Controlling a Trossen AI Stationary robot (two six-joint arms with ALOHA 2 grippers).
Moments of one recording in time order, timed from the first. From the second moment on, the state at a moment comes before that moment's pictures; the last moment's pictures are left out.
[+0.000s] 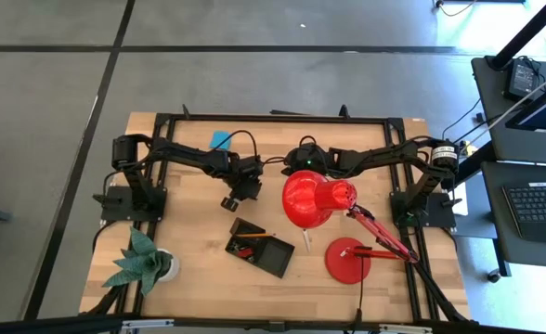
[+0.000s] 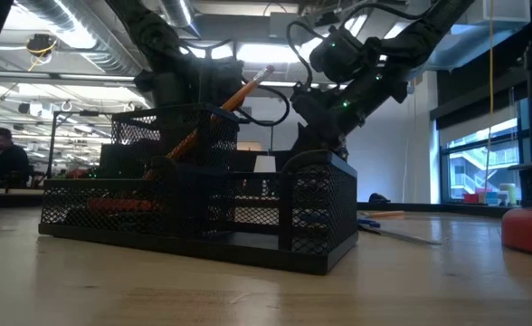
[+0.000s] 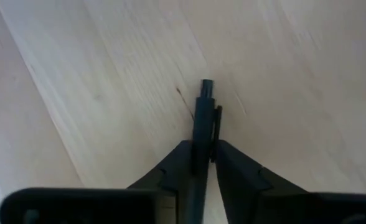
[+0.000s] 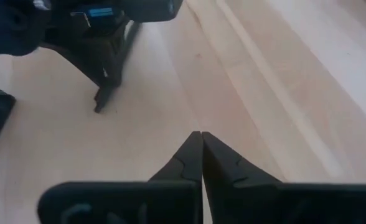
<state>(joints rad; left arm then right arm) 0.22 1.79 0.95 -0.43 0.10 0.64 -0.23 1.73 0.91 0.13 0.01 0.15</state>
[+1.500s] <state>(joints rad) 0.10 1.19 0.95 -0.23 0.48 0.22 -0.26 1.73 0.59 0.74 0.02 0.11</state>
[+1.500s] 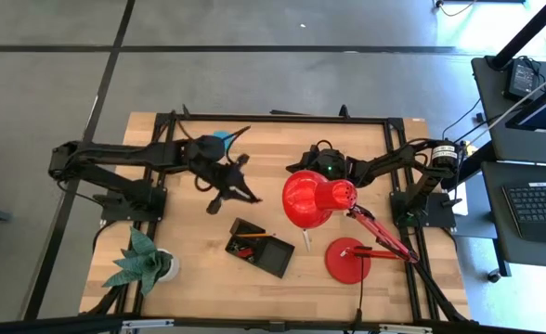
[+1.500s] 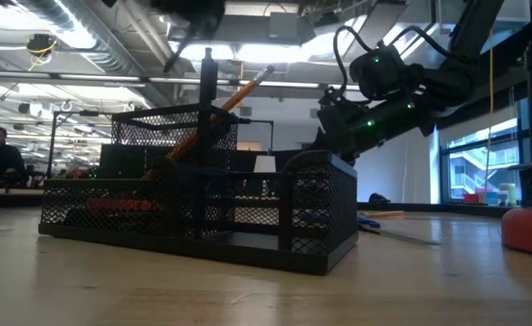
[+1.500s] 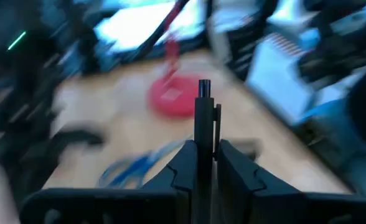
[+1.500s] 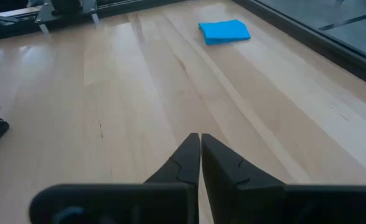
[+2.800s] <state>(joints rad) -0.04 1.56 0.49 1.18 0.62 -0.09 -0.26 1.73 0.60 0.75 0.02 0.16</state>
